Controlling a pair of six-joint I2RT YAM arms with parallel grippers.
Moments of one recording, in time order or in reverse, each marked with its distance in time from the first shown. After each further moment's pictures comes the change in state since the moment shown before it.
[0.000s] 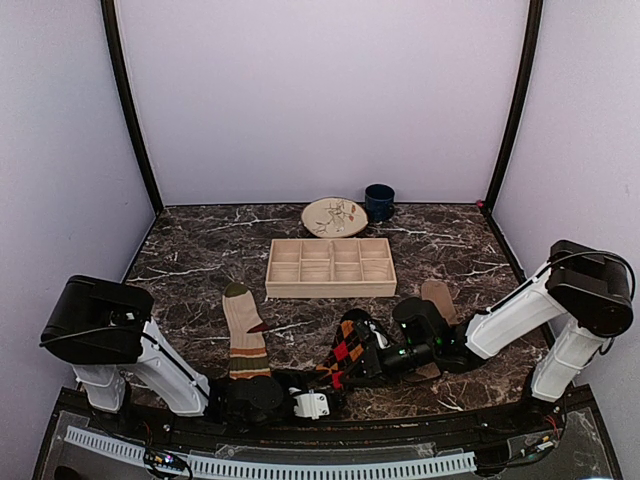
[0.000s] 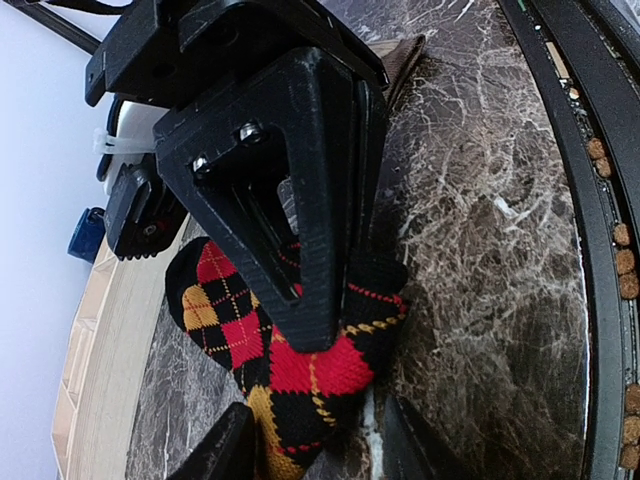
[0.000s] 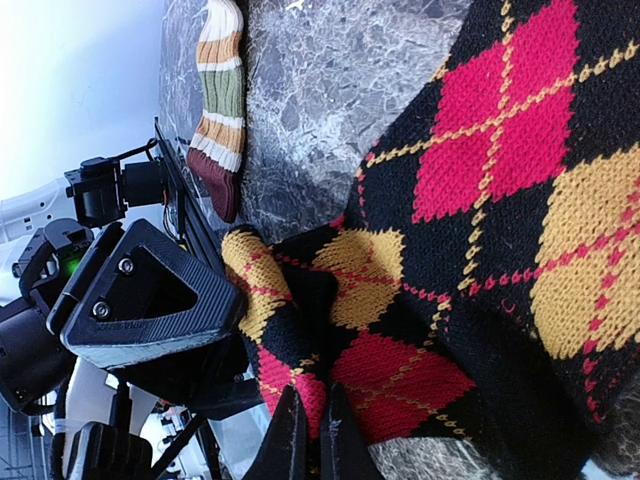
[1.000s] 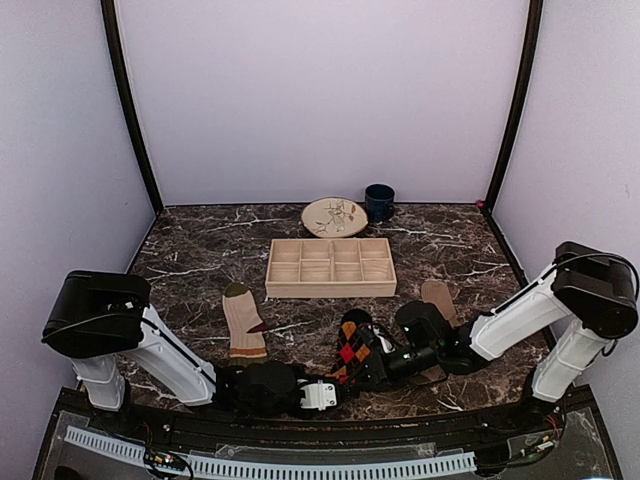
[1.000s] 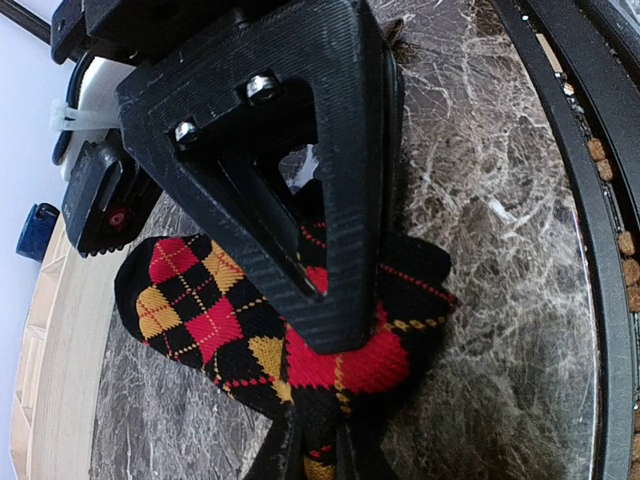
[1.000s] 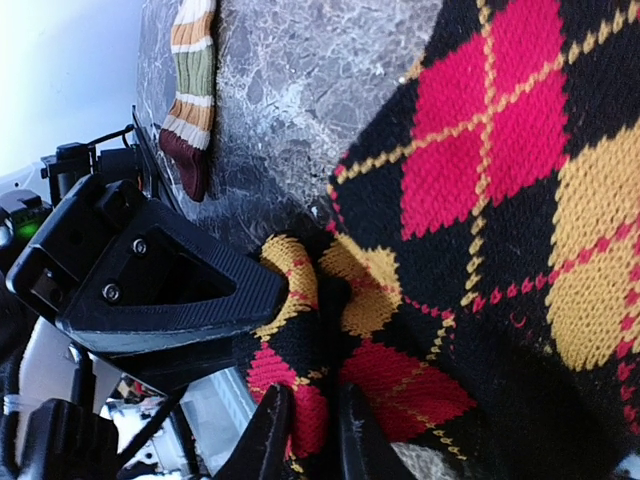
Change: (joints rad) left arm 0.073 -0.007 0.072 -0.160 0.160 -0.050; right arm 0.006 -0.028 -0.026 -0.055 0.008 -0.053
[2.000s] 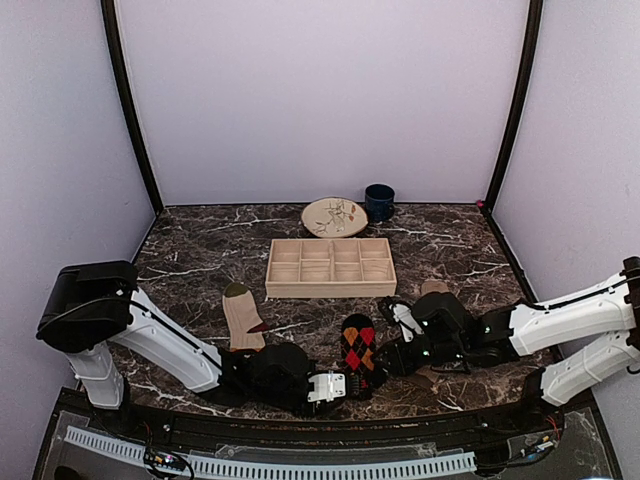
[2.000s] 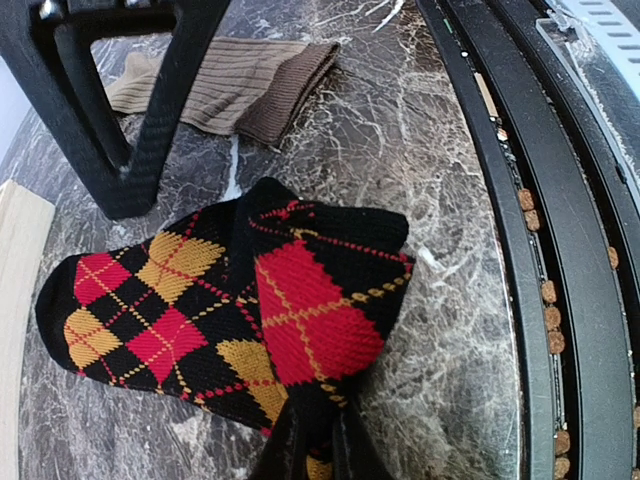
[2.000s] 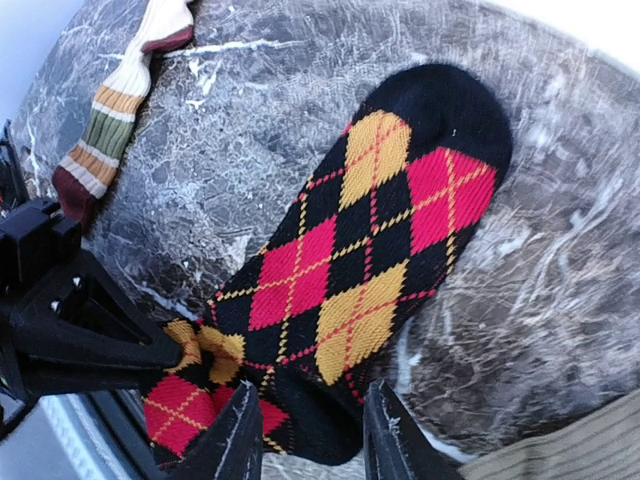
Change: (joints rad) left arm 0.060 -0.042 0.114 -0.258 0.265 -0.125; right arm 0.034 -0.336 0.032 -0.468 0.504 -0.461
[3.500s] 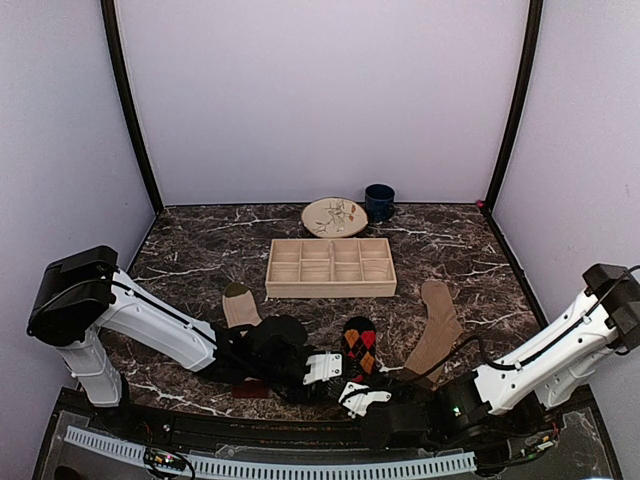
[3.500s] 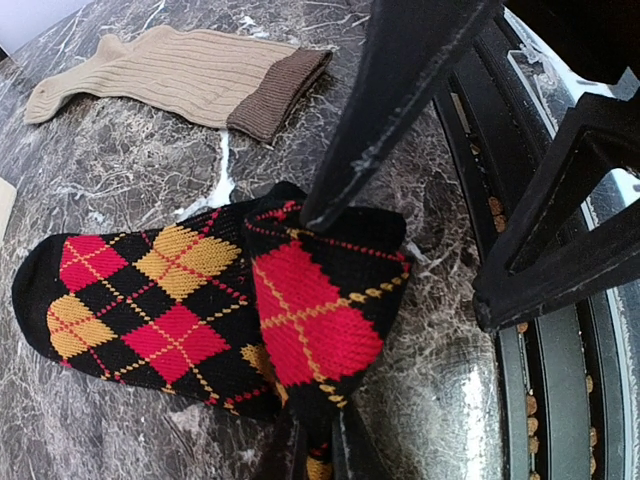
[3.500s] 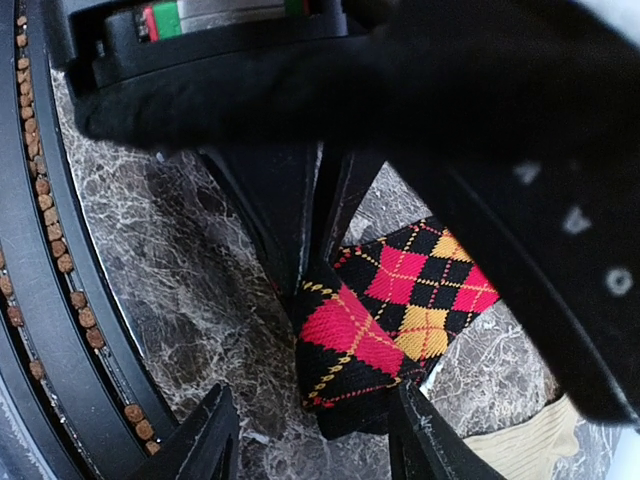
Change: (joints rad) left arm 0.107 -0.075 0.064 -0.222 0.239 -0.052; right arm 0.640 0.246 0.197 -0.171 0.799 -0.356
